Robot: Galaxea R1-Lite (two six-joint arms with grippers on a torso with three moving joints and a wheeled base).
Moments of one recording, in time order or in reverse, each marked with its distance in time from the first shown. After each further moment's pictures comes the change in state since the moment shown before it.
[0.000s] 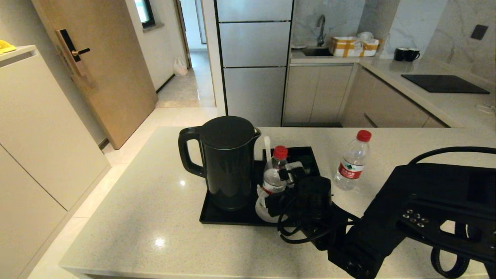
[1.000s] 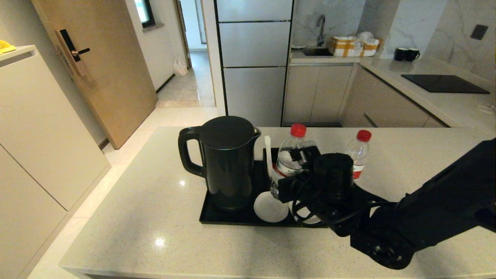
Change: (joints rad) left arm 0.000 0.000 0.000 0.000 0.000 0.000; right arm -0.017 -0.237 0.005 0.240 -0.014 -0.034
